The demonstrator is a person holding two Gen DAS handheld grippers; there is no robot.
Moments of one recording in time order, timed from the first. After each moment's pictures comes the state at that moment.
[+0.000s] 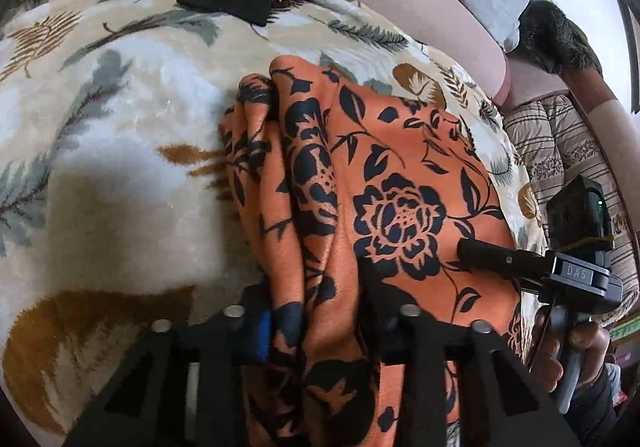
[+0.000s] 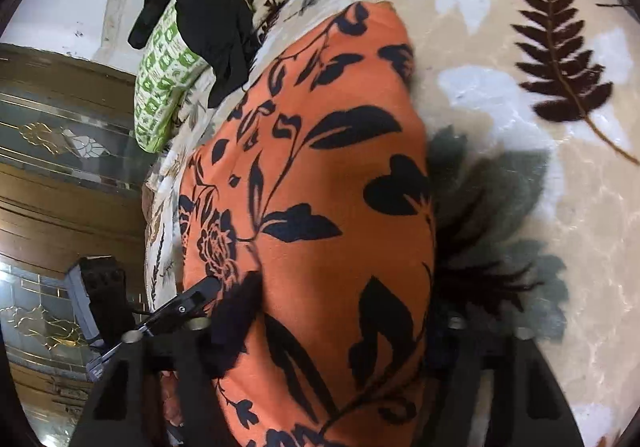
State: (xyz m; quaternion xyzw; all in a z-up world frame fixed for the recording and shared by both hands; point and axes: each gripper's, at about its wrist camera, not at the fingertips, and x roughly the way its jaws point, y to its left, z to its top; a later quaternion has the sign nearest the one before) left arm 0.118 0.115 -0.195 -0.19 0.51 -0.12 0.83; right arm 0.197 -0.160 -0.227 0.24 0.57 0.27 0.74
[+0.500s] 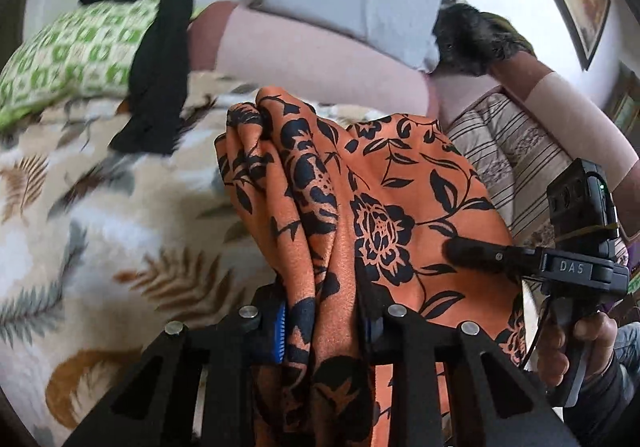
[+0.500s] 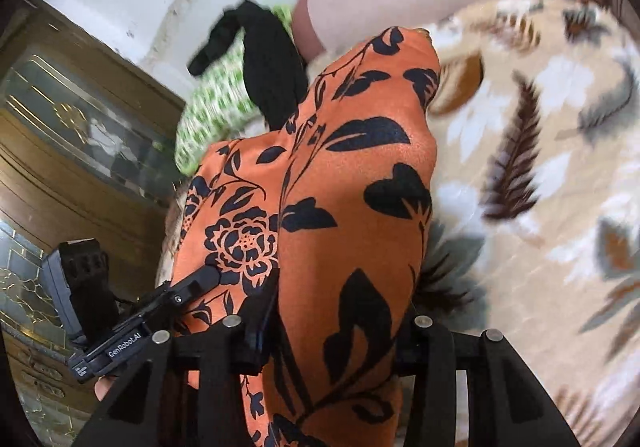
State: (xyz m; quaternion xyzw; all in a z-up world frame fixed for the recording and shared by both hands) left arm 0.109 0.034 -0.065 -0.12 0.40 -0.17 0.89; right arm 0.157 -0.223 -0.101 0.21 0.46 0.28 0.82
